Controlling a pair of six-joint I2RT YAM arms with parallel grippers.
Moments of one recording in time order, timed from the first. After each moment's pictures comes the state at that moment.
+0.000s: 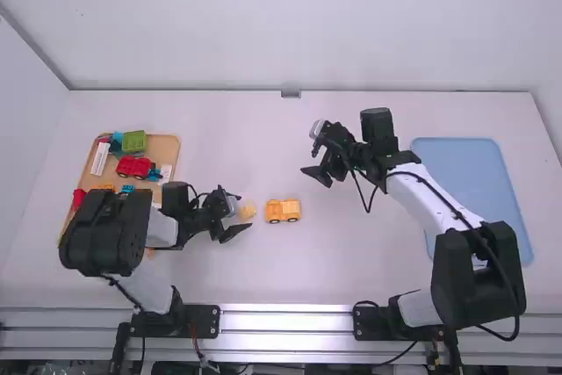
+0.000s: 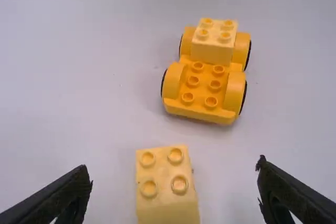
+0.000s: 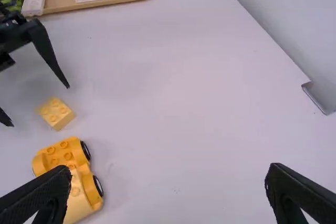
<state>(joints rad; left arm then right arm) 0.07 1.76 0.30 0.60 0.96 0.86 0.25 1.55 0.97 -0.21 -0.71 -0.72</state>
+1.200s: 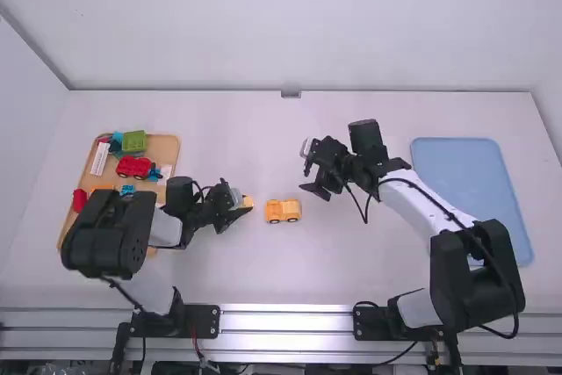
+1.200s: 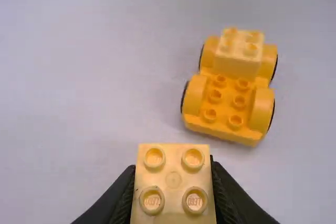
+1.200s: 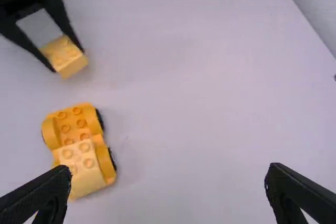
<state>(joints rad) 0.02 1.71 0.31 0.67 0.90 0.73 0.31 1.55 0.89 -0.22 -0.64 -0.86</state>
